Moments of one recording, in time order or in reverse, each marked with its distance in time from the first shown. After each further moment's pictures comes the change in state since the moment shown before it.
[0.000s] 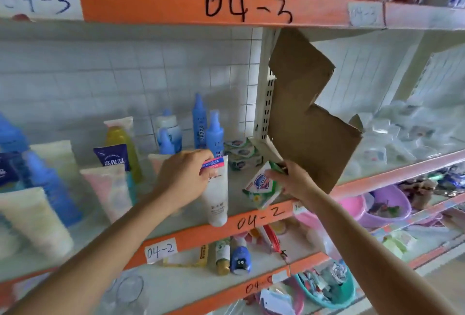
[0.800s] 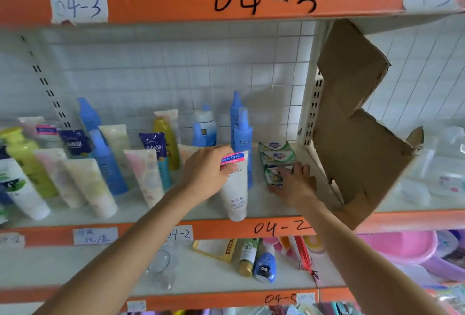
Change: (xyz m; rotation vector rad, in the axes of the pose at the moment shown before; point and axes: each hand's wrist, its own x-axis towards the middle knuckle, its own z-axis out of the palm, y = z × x) left_hand 0.001 0.022 0.014 0.048 0.087 -0.199; right_hand 0.068 0.018 0.058 -0.686 -0.061 -0.290
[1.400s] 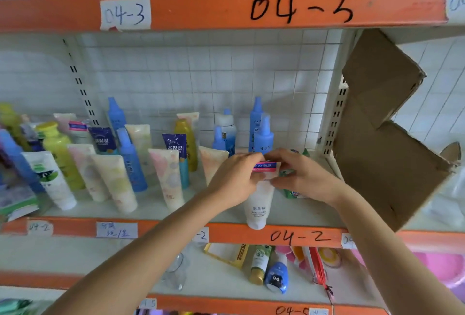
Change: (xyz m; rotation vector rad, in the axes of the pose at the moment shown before) left_hand 0.003 0.003 0.008 -0.109 -0.087 0.090; right_hand -0.047 -0.044 -0.100 0.675 -0.161 -0.549
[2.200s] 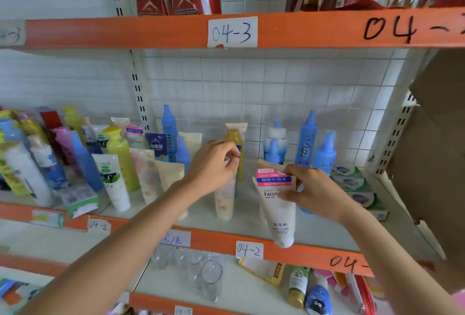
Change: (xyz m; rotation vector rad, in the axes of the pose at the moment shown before) left_hand -0.029 -0.117 -0.099 0.096 0.230 -0.084; right_hand 0.048 -0.058 0.067 -0.330 0.059 -0.023
